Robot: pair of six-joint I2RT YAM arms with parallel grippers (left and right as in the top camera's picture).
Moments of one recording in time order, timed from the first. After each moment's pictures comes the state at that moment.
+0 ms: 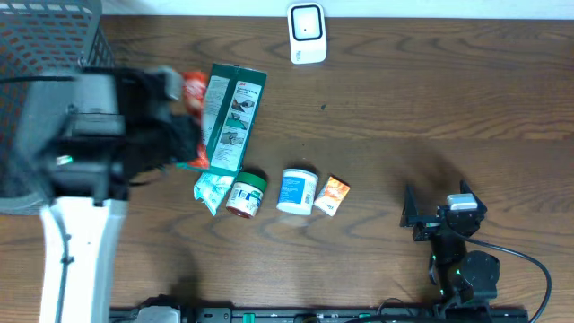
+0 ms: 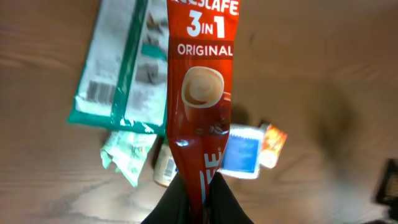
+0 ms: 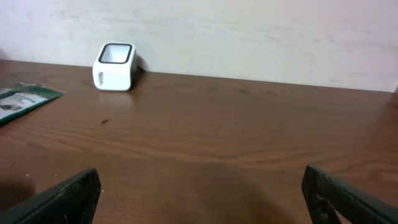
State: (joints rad) left arm -0.09 1.27 1.44 -1.19 0.31 -0.21; right arm 0.06 0.04 0.01 -0.07 0.00 -0.04
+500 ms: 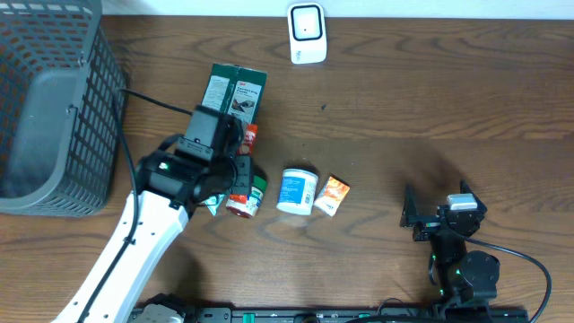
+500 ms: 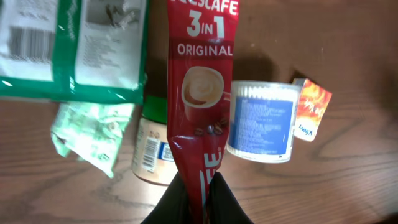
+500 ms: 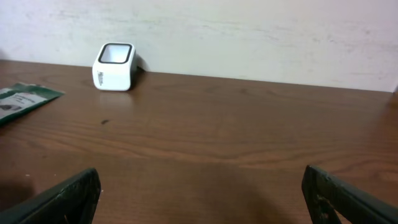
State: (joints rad) left arm -0.39 1.28 1.10 -0.97 0.13 -0.33; right arm 0.06 0.04 0.01 -0.07 0.00 -0.04
